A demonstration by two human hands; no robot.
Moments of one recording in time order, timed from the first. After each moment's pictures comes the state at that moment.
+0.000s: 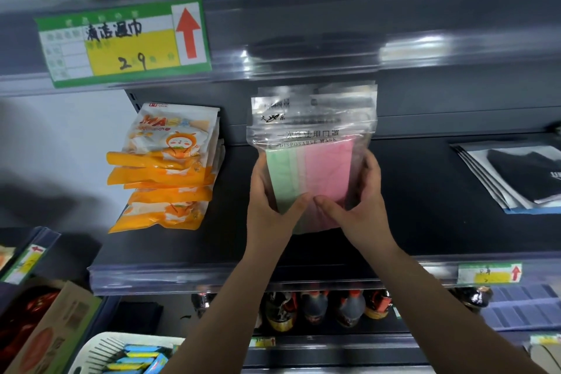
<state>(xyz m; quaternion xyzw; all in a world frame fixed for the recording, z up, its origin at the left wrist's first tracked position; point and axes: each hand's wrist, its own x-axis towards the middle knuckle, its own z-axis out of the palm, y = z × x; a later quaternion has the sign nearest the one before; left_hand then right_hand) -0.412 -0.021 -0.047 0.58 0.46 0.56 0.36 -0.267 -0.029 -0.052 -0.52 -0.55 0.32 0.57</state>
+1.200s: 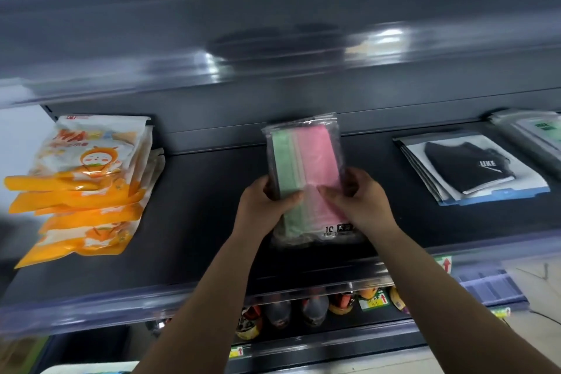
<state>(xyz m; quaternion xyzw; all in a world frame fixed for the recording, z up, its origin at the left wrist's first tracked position) -0.329 0.026 -0.061 0.62 0.57 0.33 0.42 -0.154 -0.009 -0.063 -0.70 -0.50 0.27 0.43</state>
